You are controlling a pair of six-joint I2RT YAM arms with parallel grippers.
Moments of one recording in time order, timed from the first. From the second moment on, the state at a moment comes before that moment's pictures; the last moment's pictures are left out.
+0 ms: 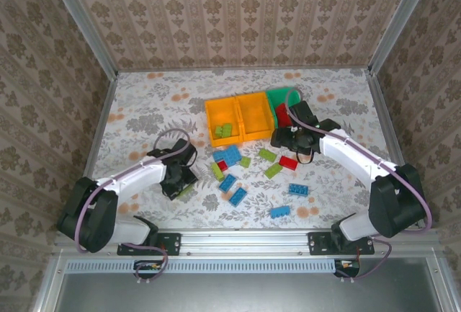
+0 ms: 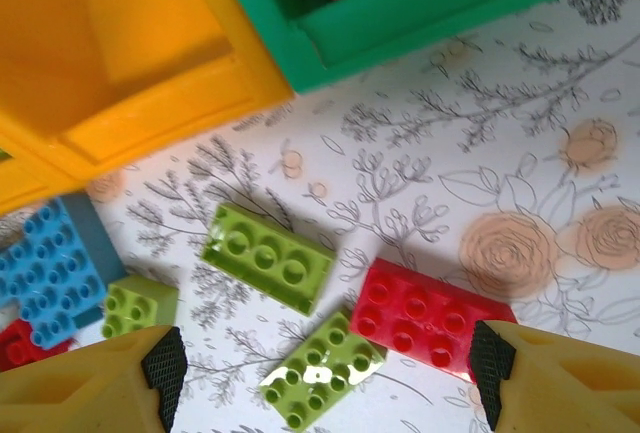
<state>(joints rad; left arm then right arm) -0.57 1.33 0.68 -0.77 -0.03 -1.16 0.39 1.44 1.01 -0.66 0.00 0.62</state>
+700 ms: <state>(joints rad) -0.55 1.67 1.38 -0.61 -0.02 -0.64 0.47 1.57 0.96 -0.68 -0.10 0.81</state>
